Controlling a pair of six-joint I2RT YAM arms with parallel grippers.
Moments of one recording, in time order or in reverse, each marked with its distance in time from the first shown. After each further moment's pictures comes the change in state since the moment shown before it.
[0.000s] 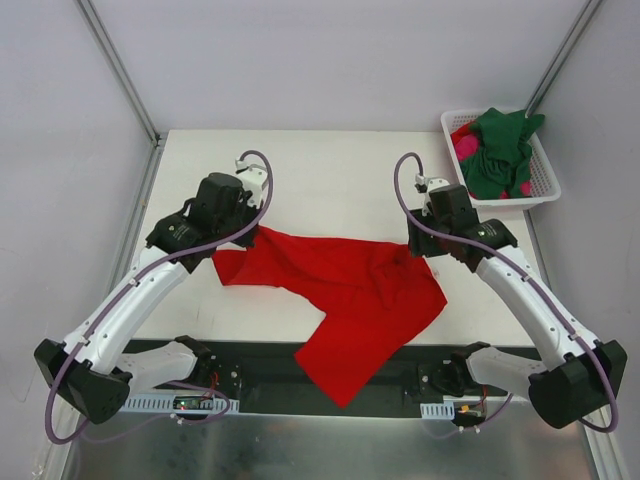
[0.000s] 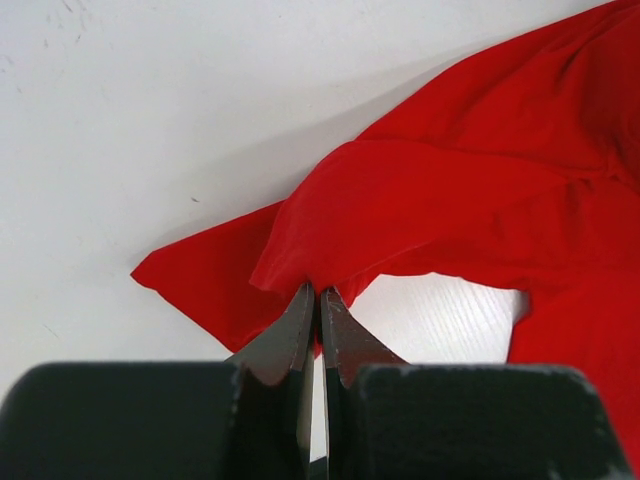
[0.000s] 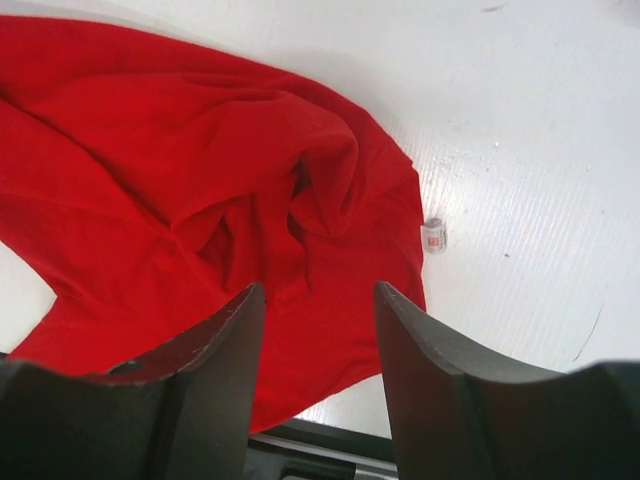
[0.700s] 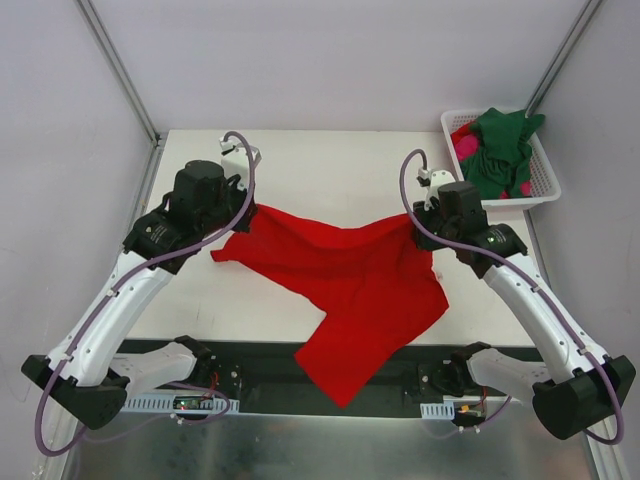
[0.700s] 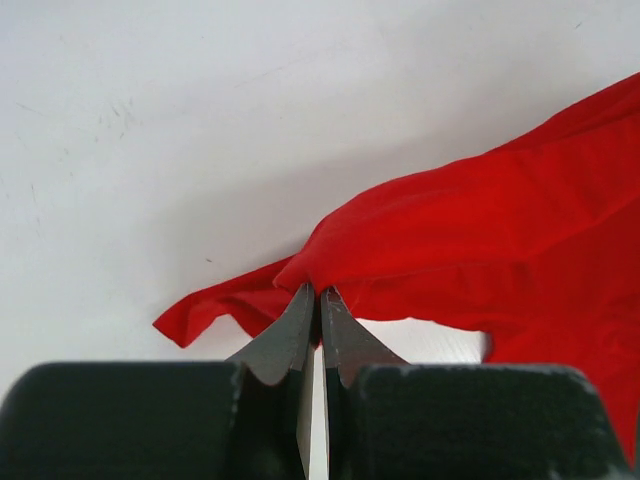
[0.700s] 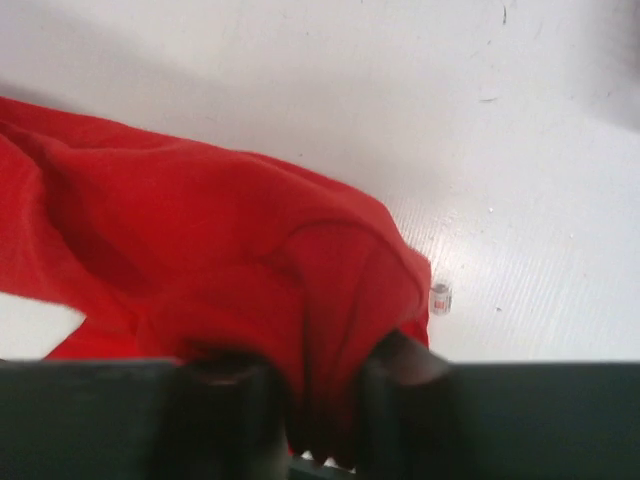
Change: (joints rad) left arm -0.003 -0.032 0.153 0.009 0.007 0.004; right arm 0.000 -0.061 0.006 0.082 -0.040 -0.055
